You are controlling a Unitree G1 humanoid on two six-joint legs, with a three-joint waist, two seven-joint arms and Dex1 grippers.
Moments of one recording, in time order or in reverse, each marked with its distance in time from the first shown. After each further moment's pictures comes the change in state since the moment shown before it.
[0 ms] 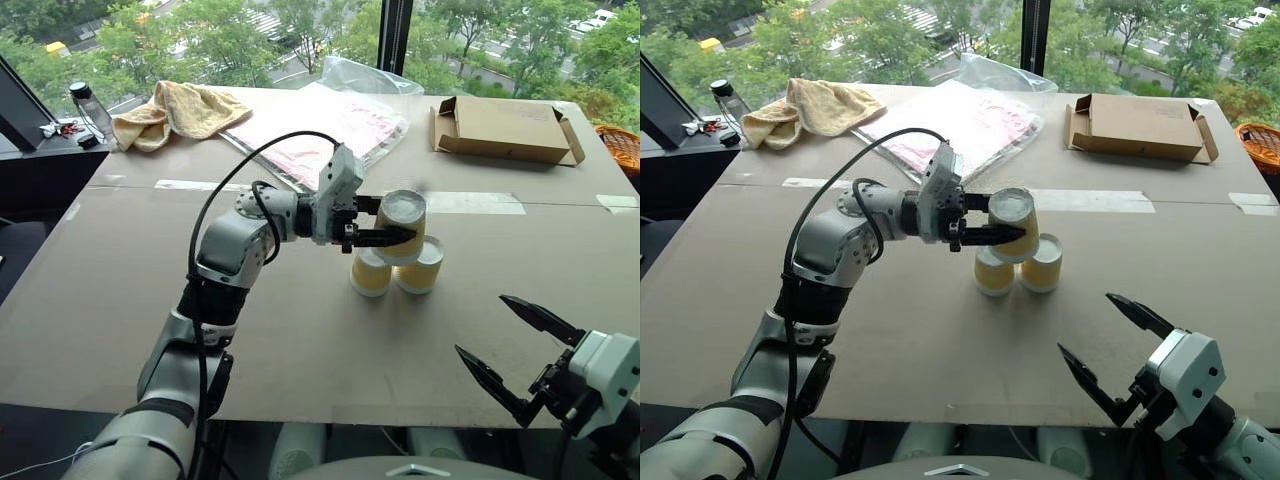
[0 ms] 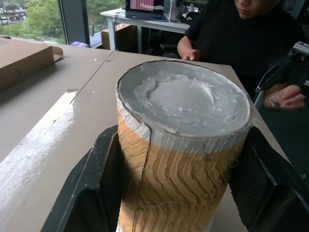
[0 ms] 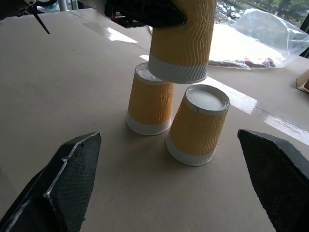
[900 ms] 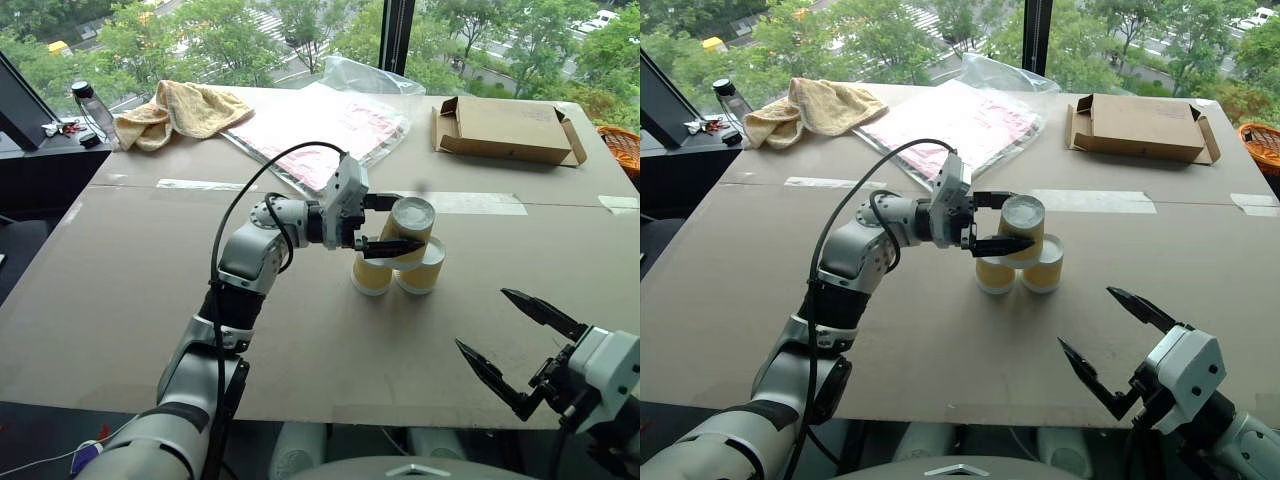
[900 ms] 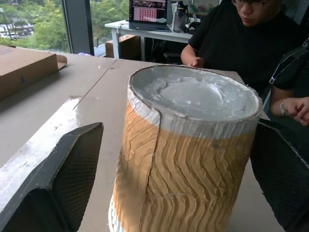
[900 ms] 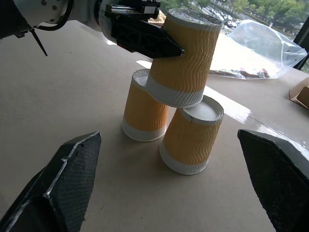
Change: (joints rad) left arm 0.008 -0.085 0.024 0.105 0.034 -0.110 -0.006; right arm -0.029 0.006 0.000 0.001 -0.024 -0.010 -0.002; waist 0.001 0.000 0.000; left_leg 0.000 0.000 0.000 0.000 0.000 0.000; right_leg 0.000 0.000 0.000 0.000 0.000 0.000
